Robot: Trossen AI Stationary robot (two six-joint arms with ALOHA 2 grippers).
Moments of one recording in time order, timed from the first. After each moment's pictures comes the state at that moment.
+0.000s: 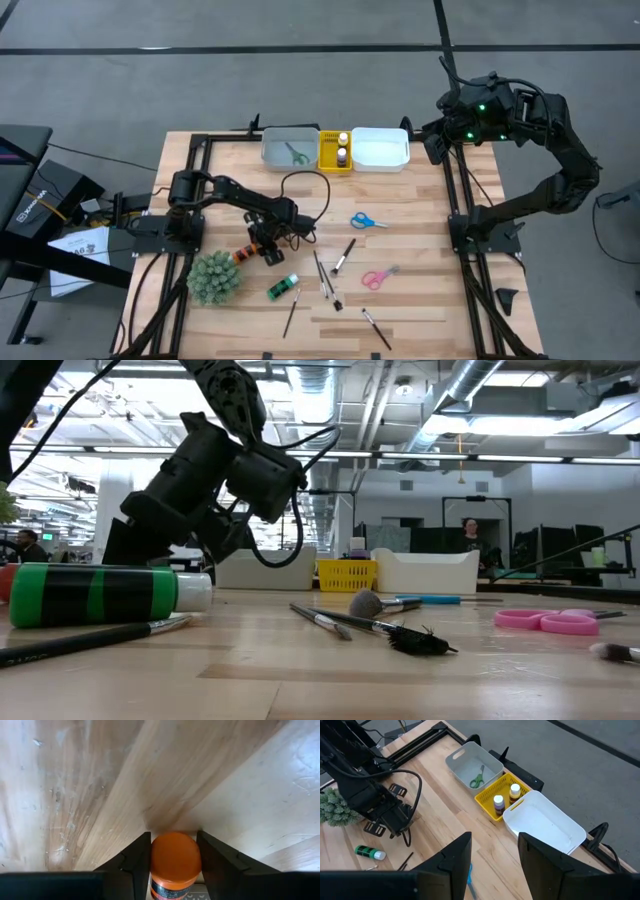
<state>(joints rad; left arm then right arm) -0.01 2.00 1.19 -1.19 0.18 -0.48 -0.33 1.26 1.96 -1.44 0.18 0.34</state>
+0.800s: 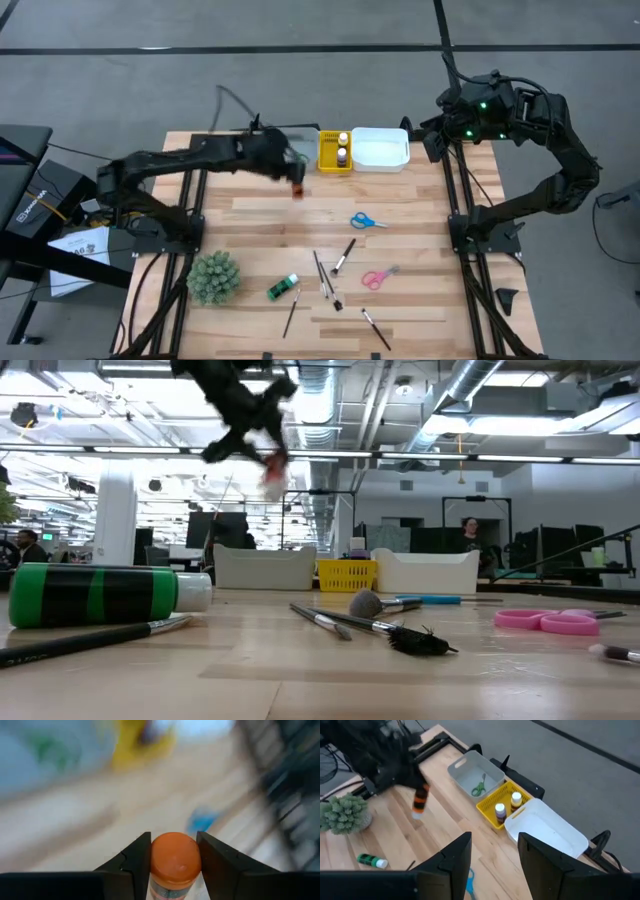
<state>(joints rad) 0.32 1.41 1.19 -0.55 -0.02 -0.88 -0.33 1.26 1.96 -1.39 0.18 0.34</state>
